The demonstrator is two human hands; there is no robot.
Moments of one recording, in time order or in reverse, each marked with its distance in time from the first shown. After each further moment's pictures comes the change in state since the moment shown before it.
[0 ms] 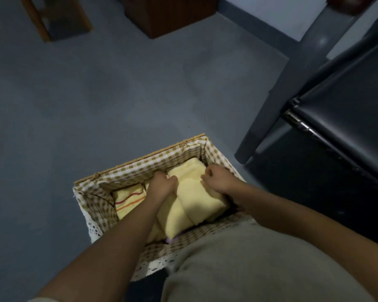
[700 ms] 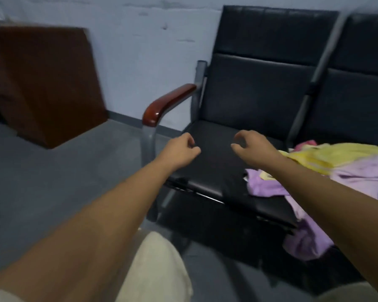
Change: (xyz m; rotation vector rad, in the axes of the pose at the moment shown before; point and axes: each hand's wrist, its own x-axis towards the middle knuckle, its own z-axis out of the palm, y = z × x) left_hand -0.296 0.331 0.042 0.267 -0.178 1.130; right_hand -0.361 0.118 -0.274 -0.098 0.989 0.152
